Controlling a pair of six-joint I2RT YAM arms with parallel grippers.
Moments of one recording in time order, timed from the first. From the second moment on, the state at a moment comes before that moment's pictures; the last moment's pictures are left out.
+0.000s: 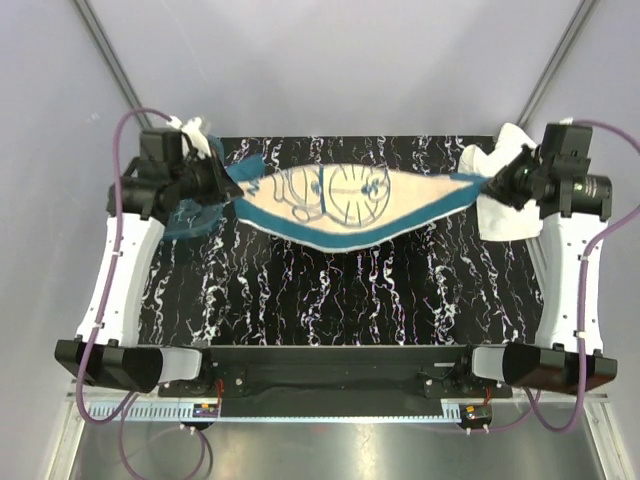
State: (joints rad) left arm -0.12 1.33 1.62 -0.96 0.37 -0.35; right arm -0.17 1.34 1.75 -1.13 -0.16 0.64
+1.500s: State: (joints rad) left arm -0.20 1.66 0.98 -0.62 0.26 -0.45; right arm -0.19 1.84 1.14 -0.61 -0.34 0.67
